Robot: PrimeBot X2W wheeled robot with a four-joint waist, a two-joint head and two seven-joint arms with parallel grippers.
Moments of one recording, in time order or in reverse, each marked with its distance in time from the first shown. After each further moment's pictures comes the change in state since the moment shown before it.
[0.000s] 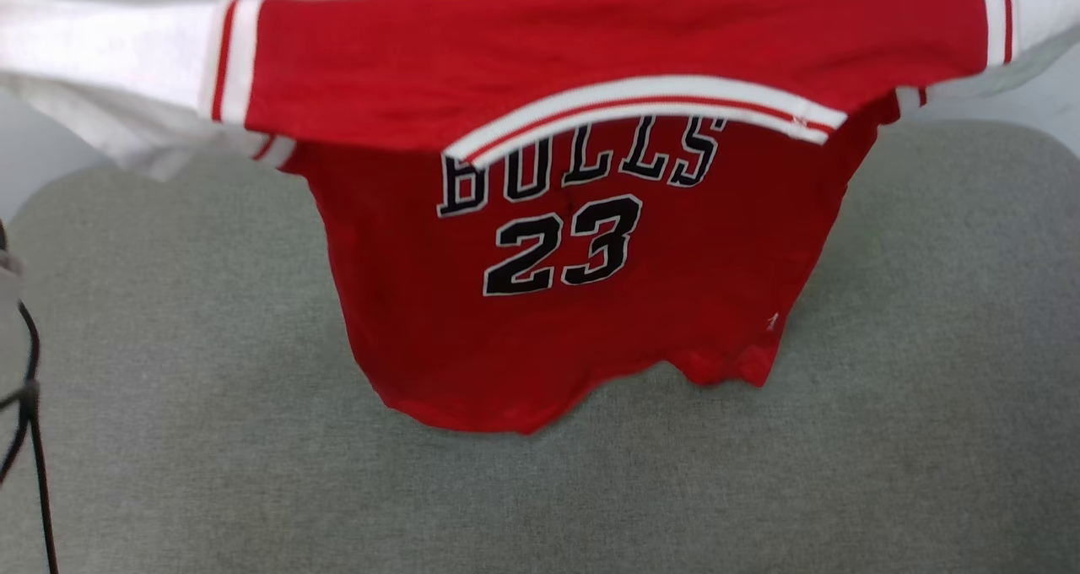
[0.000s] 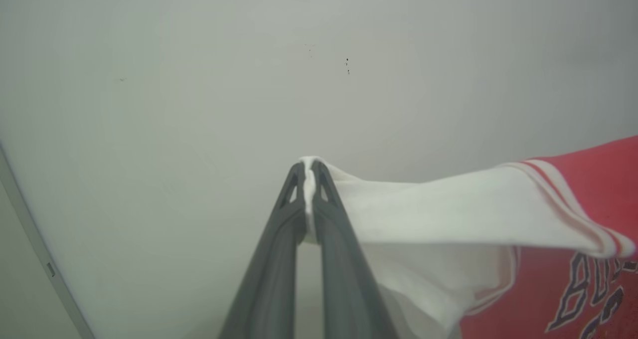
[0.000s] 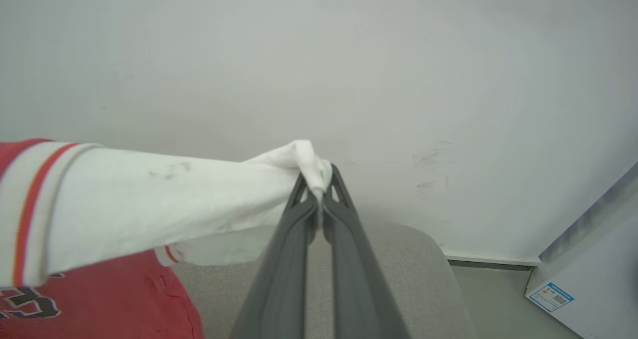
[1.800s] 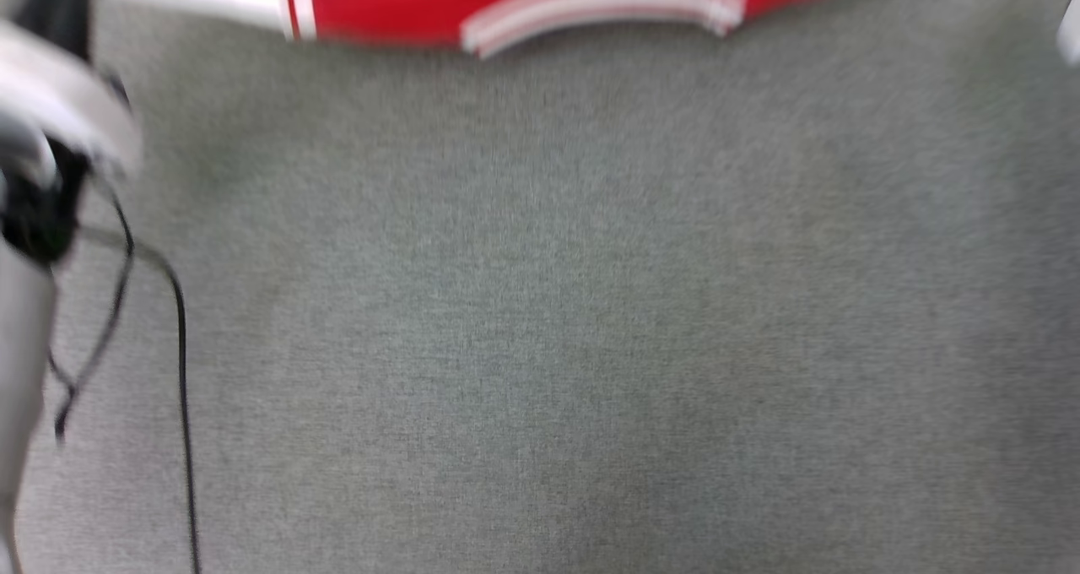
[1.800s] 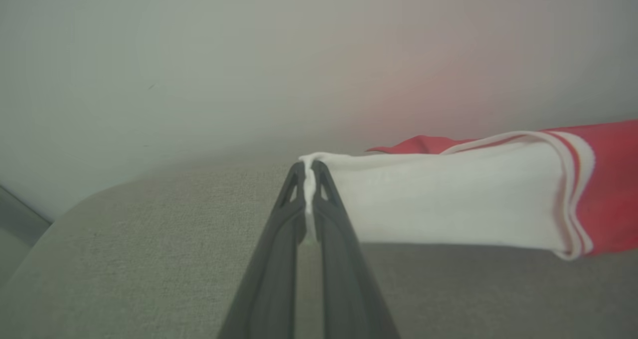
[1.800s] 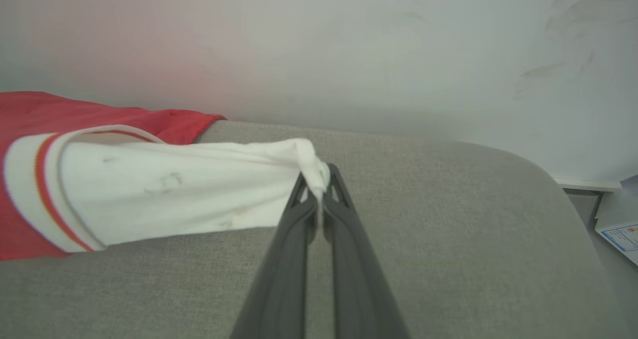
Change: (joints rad) left arm -0.611 -0.093 -0.490 1.172 -0.018 -0.202 -0.585; right arm -0.427 0.060 0.144 0.917 -0.270 0.001 -0.599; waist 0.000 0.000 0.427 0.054
